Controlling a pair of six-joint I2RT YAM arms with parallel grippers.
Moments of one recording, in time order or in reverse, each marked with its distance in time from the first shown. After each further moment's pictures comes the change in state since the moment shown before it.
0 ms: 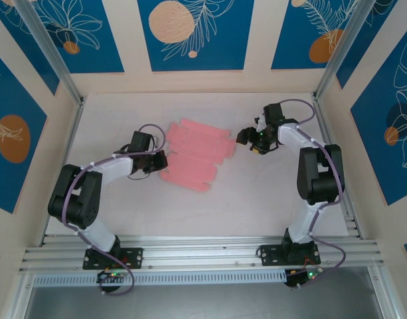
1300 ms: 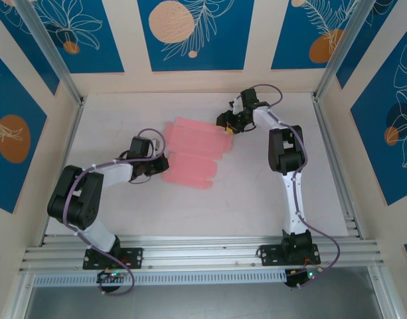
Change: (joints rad) left arm 0.000 -0.003 -0.091 0.158 0.044 -0.021; right arm 0.082 0.642 0.745 -0.045 -0.195 -0.039
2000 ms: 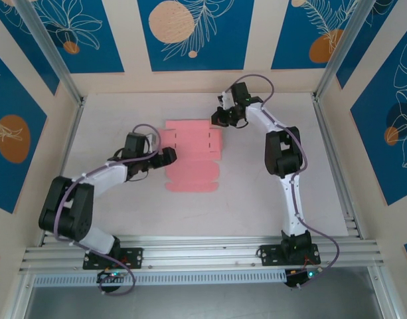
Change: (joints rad) left arm 0.026 -0.146 0.025 -0.066 -0.023 0.006; right arm 0.079 -0.090 0.043 -0.050 0.058 -0.123
